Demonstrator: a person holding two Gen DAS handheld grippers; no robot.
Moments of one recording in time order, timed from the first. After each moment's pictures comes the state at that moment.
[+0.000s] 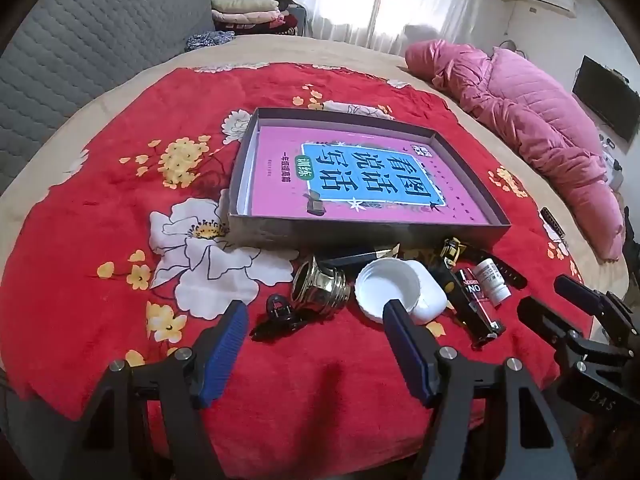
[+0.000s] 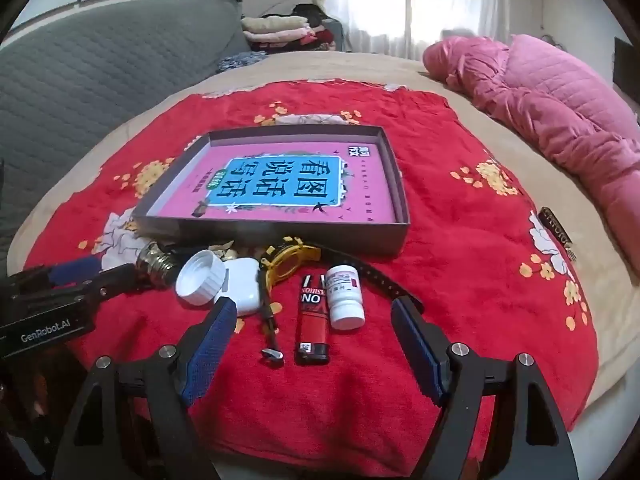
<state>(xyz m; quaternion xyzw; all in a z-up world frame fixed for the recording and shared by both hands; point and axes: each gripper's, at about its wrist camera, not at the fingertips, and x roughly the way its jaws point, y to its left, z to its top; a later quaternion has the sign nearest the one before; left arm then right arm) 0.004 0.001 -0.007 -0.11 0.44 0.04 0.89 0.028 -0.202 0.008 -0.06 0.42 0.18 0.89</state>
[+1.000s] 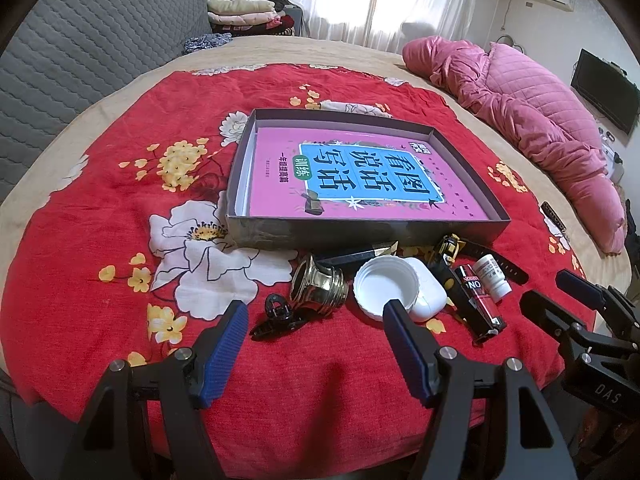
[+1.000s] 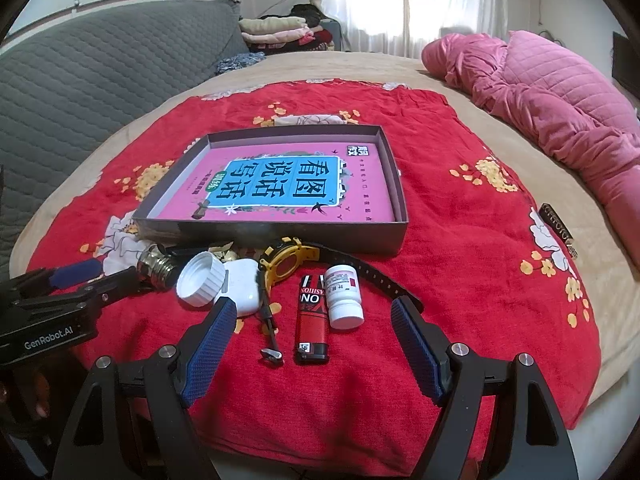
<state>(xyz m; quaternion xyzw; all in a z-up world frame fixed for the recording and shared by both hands) 0.002 0.000 -0.006 -0.10 0.44 0.04 0.89 0.028 -0.206 0.009 -0.05 0.42 0.18 0.89</state>
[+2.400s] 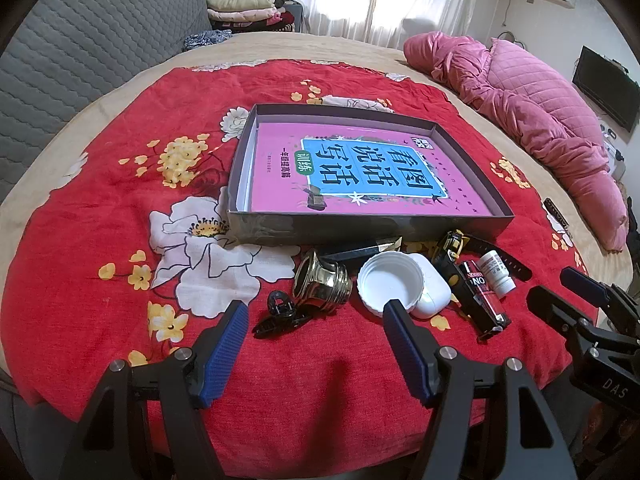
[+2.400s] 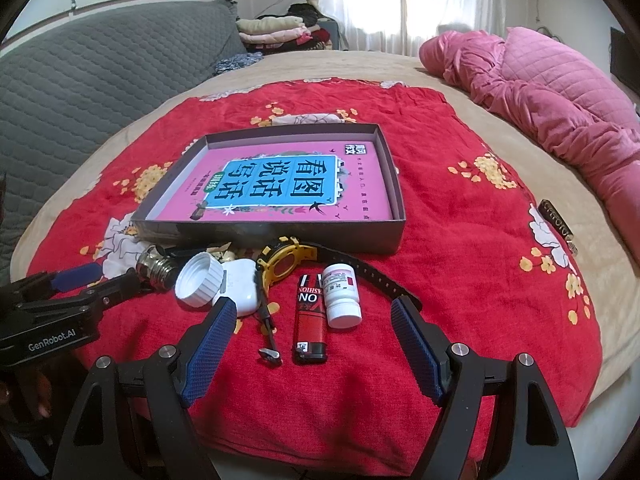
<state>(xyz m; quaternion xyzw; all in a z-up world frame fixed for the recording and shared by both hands) 0.004 0.001 -0.010 -0.09 0.44 0.04 0.89 0.028 -0.207 0.009 -0.05 0.42 0.18 0.89</state>
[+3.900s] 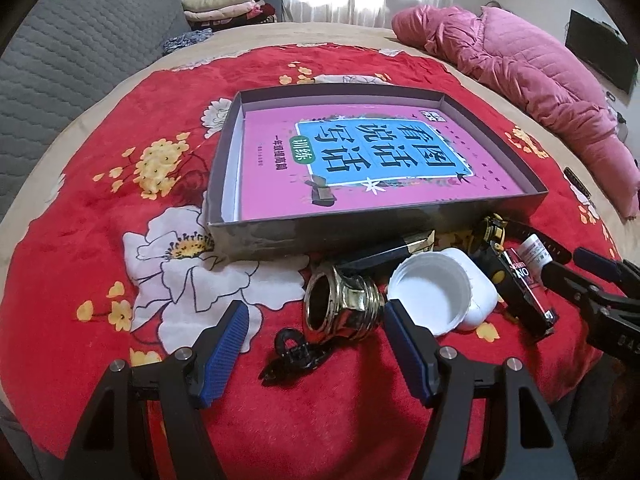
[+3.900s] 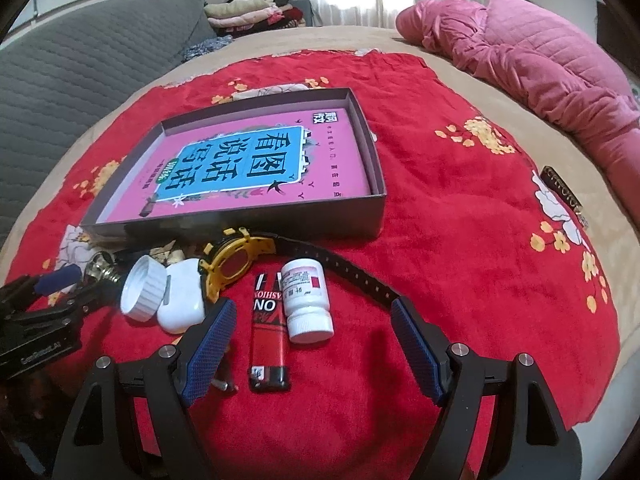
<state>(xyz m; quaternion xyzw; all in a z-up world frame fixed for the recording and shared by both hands) 0.041 0.002 -0.040 -0.04 0.47 0.03 0.88 0.071 -0.215 -0.033 -0.03 0.46 0.14 0.87</state>
